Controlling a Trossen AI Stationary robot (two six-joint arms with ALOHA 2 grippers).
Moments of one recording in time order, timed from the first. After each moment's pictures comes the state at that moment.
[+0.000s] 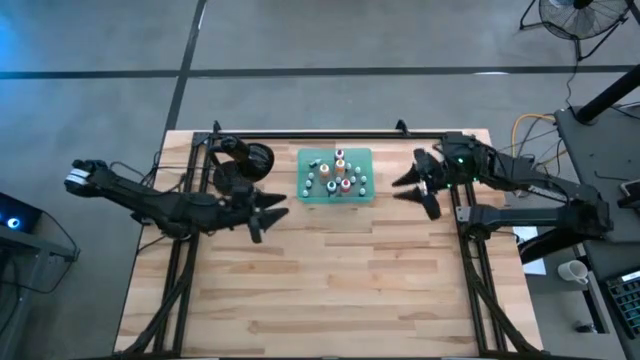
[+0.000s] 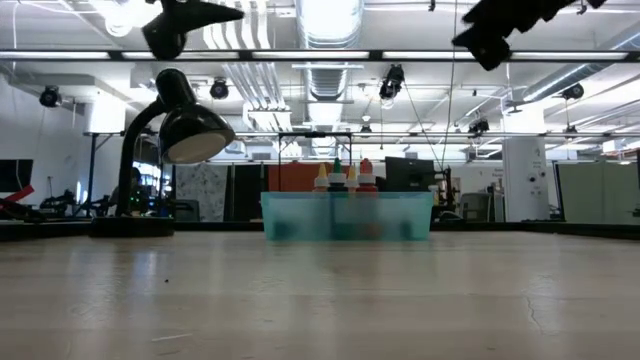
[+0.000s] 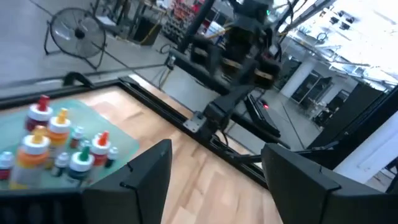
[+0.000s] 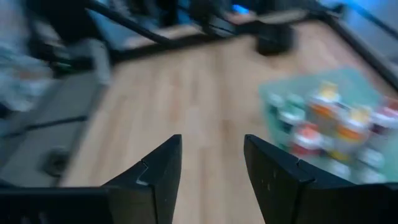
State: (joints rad) left arm -0.29 0.93 0.64 0.28 -0.55 -0.58; right arm -0.34 0.82 0.86 -0.54 -0.38 0.09
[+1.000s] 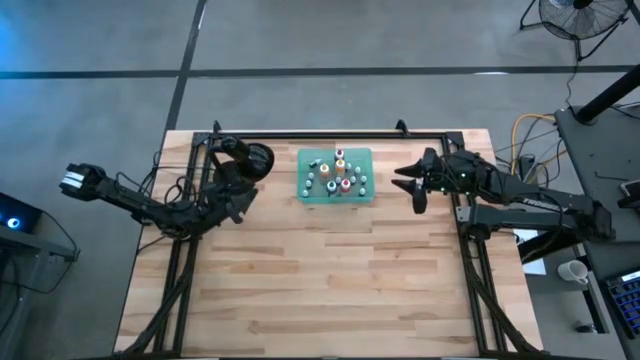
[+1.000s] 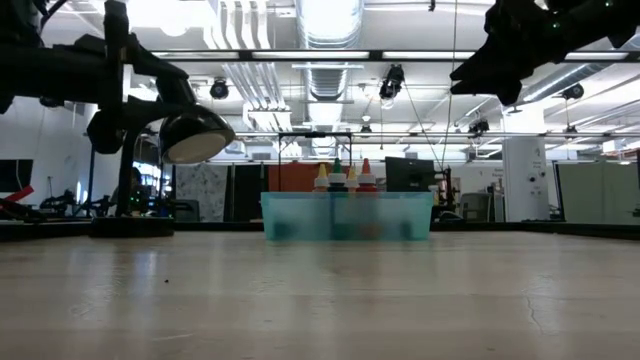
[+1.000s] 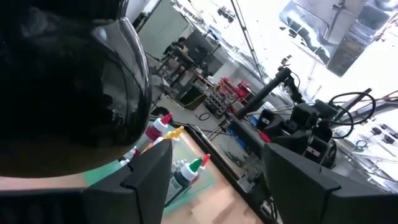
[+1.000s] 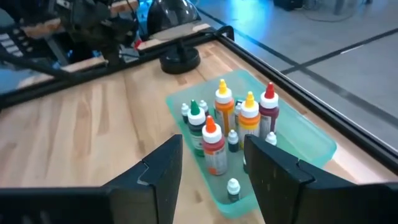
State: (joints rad) left arm -0.28 0.70 0.01 0.90 -0.90 -0.64; right arm -0.34 0.66 0.54 -0.21 -0.05 0.20
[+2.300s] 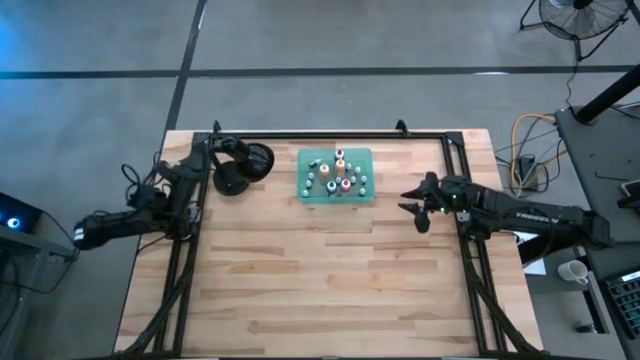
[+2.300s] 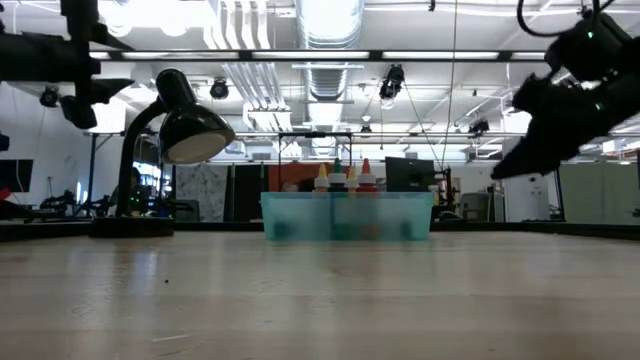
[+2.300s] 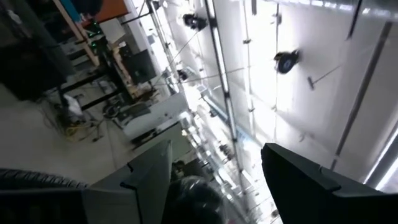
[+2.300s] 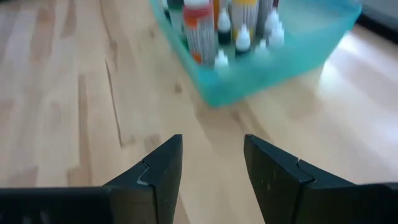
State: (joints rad) left arm 0.17 0.05 0.01 0.64 -0.89 -0.64; right arm -0.34 0.48 0.16 -0.21 -0.05 0.16
